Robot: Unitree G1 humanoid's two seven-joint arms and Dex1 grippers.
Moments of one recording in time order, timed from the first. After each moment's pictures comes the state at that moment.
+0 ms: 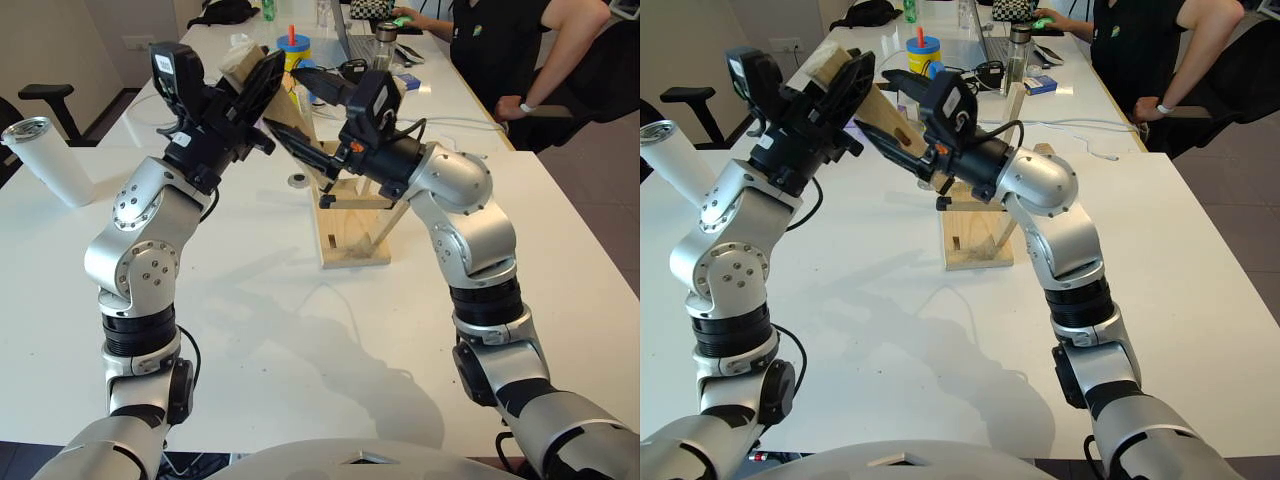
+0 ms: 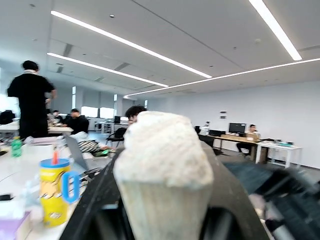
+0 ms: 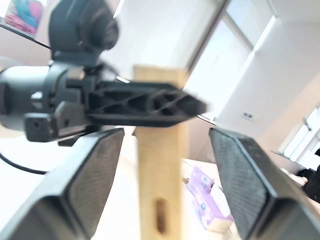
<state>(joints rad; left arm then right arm) -0.55 0.29 0.16 -0.36 -0.70 0.54 -0.25 -0.73 -0.26 0.12 -0.19 0.27 0.31 0.66</state>
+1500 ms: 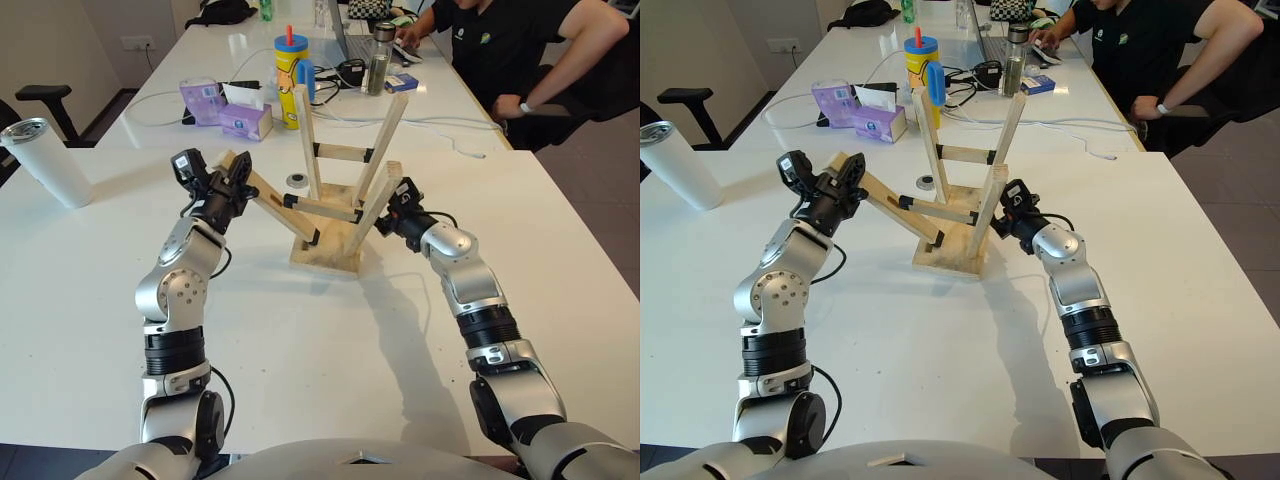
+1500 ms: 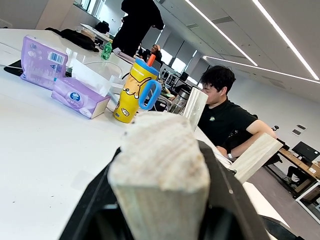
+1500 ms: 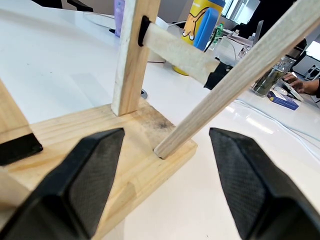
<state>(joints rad) -0.42 0.11 0.23 -0.14 -0.66 0.55 -0.01 -0.52 -0.29 0.10 0.32 -0.01 0.18 0.43</state>
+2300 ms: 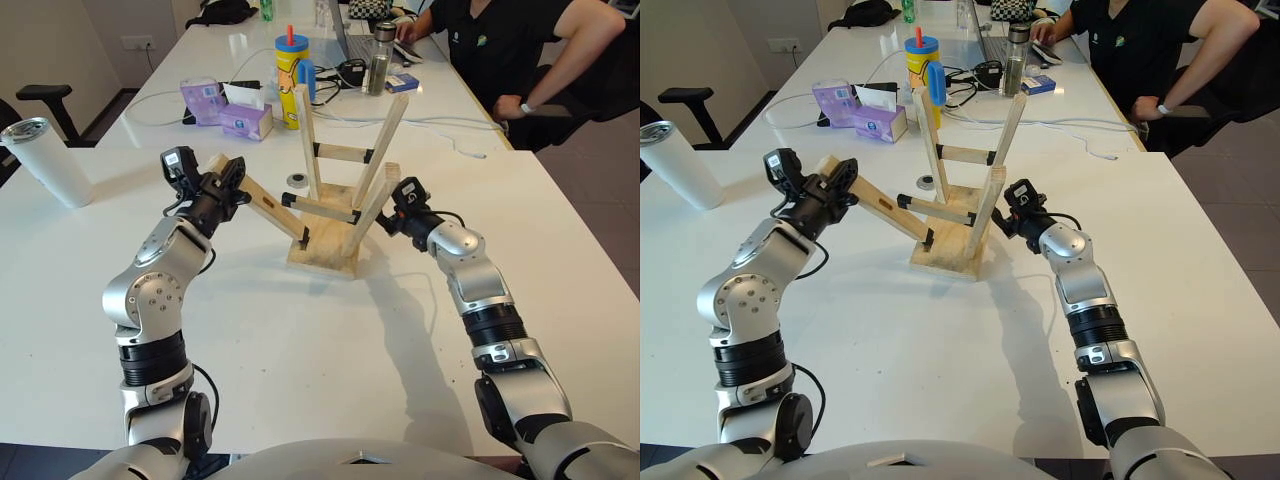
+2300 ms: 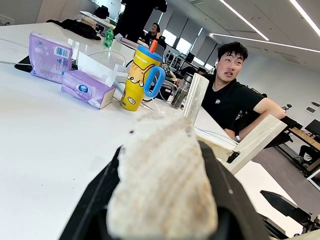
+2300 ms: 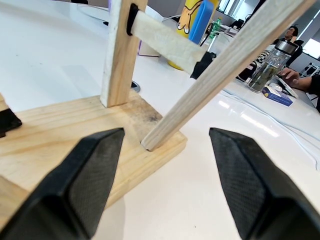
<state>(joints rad) -0.40 0.16 0.29 -0.32 -0.74 0.83 0.07 -0.52 -0.32 0.08 0.34 -0.02 0.17 0.43</state>
